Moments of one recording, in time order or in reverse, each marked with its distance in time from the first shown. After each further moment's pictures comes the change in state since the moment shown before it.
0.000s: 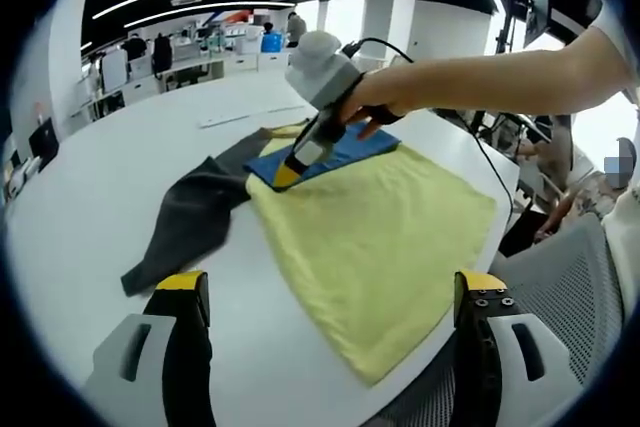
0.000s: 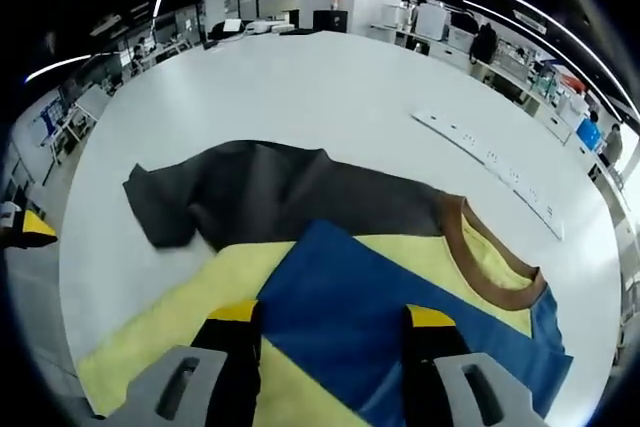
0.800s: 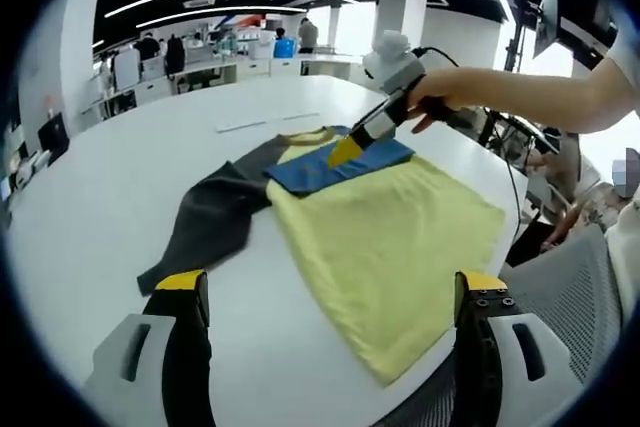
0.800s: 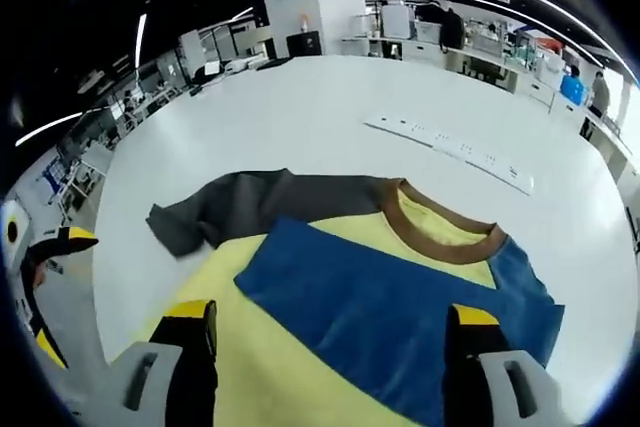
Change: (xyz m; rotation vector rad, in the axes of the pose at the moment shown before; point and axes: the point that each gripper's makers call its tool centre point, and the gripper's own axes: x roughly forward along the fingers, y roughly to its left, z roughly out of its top) left arm -0.009 0.022 0.007 -0.039 -0.035 0.047; right arm -0.067 -0.044 -0.026 0.185 -0.105 0.064
